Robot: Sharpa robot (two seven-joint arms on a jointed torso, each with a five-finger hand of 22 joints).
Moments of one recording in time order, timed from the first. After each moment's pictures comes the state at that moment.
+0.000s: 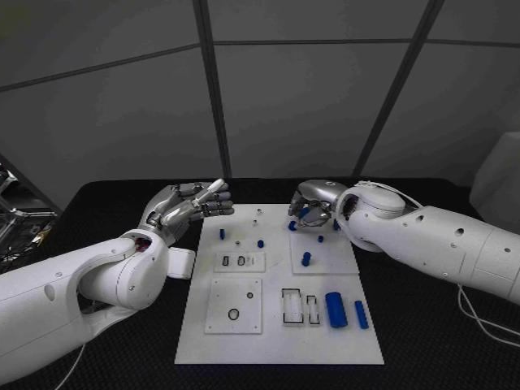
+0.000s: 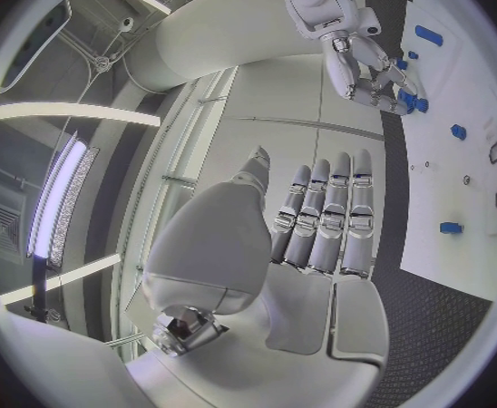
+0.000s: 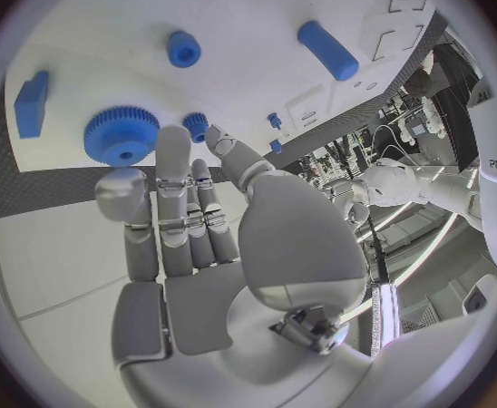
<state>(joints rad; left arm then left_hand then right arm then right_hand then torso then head) 1.13 -0.89 0.08 1.66 -0.03 -0.41 0.41 1.36 0.01 0.03 0.14 0.05 0.89 0.21 0.15 0.11 0.97 0.16 0.23 0.07 1.02 0.14 0.16 0.12 0.19 0.86 0.24 0.35 0.15 1.22 -0.62 0.10 1.21 -1.59 -0.12 -0.06 1.25 -0.08 0.34 -0.29 0.15 1.06 0.16 0.07 0.07 1.14 0.10 0.06 0.06 1.46 0.00 0.74 0.49 0.13 1.26 0.11 1.25 0.95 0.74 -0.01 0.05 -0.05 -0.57</state>
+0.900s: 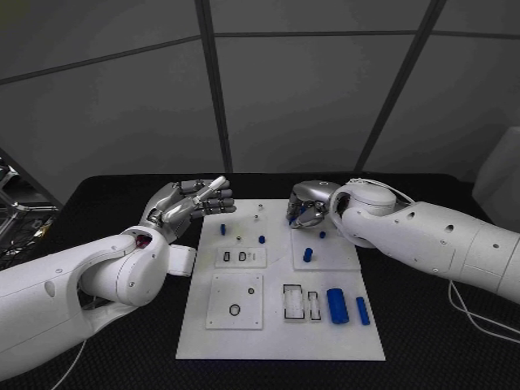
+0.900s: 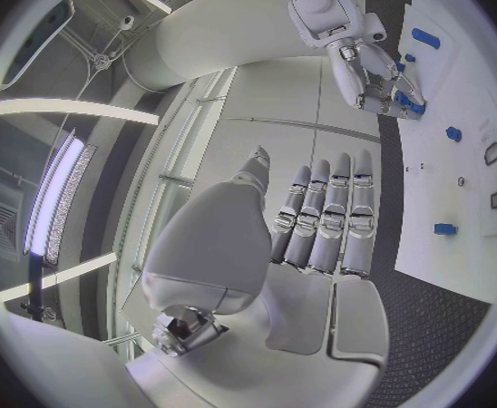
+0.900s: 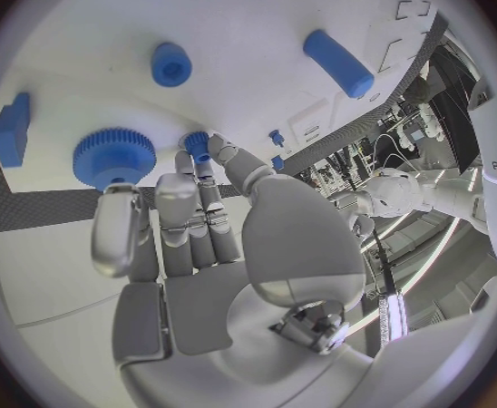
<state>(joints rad) 1.13 -0.89 0.09 1.66 -0.03 -0.40 0.40 1.36 0.01 0.03 0.13 0.05 0.89 0.21 0.14 0.11 0.97 0.17 0.22 0.07 1.02 0.14 0.15 0.12 0.19 0.85 0.24 0.35 0.14 1.22 -0.59 0.10 1.19 -1.62 -0.05 -0.08 1.21 -0.02 0.41 -0.27 0.16 1.11 0.13 0.07 0.07 1.20 0.07 0.06 0.06 1.47 0.00 1.08 0.82 0.08 1.38 0.10 1.42 1.23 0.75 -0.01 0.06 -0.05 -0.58</state>
